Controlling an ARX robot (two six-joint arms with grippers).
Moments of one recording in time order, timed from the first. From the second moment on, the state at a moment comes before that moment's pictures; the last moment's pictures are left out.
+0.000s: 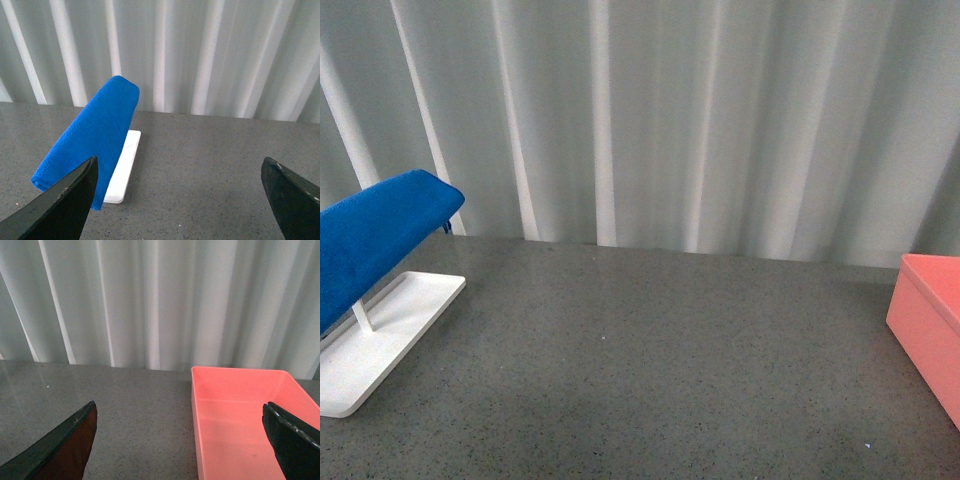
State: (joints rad) left arm 0.00 0.00 0.02 0.00 0.00 0.00; right arm 0.00 0.00 0.03 0.00 0.00 -0.01
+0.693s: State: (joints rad) left arm 0.00 0.00 0.02 0.00 0.00 0.00; right arm 0.00 0.00 0.03 0.00 0.00 -0.01
